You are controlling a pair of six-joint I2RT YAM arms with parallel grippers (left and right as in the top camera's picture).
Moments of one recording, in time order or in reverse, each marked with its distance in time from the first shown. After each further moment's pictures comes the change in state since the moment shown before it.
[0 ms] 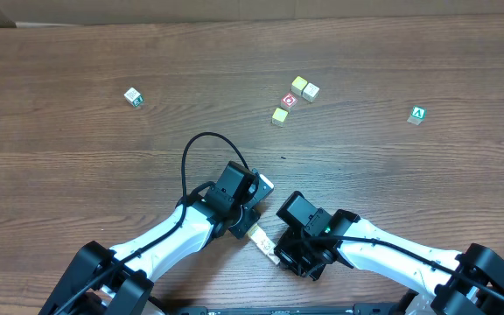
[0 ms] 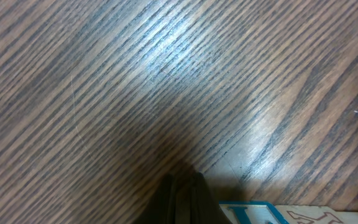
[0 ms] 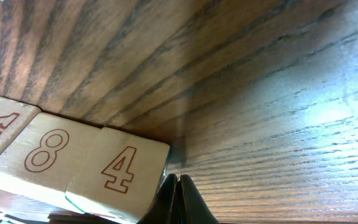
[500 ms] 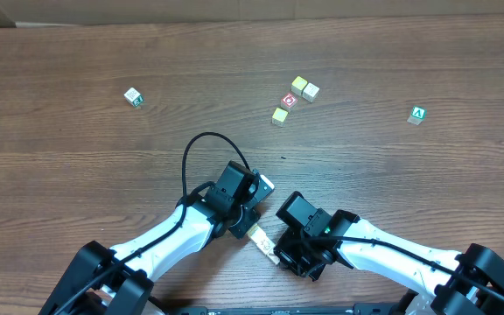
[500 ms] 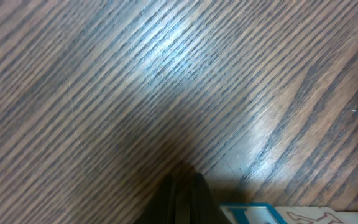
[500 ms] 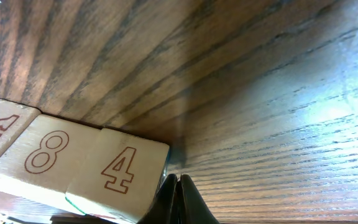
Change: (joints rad) left arm 0.000 0.002 -0.001 0.011 0.005 0.021; right arm 0.004 0.000 0.000 0.002 0.005 0.017
